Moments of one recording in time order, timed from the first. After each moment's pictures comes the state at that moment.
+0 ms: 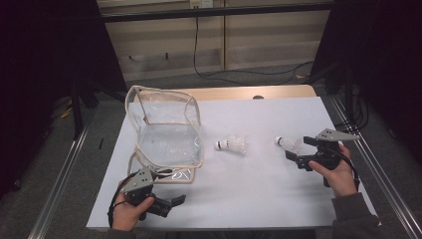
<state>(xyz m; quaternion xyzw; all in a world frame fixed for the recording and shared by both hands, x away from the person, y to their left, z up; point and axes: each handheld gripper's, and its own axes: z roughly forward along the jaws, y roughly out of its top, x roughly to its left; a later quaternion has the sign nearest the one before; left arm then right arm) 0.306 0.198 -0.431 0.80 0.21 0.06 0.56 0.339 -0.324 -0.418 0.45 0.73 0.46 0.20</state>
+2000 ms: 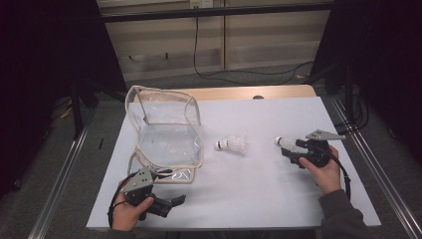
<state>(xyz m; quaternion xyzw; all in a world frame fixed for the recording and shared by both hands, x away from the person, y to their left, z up) 0.306 0.198 -0.431 0.80 0.22 0.06 0.56 0.358 -0.315 -0.446 0.50 0.73 0.43 0.21</state>
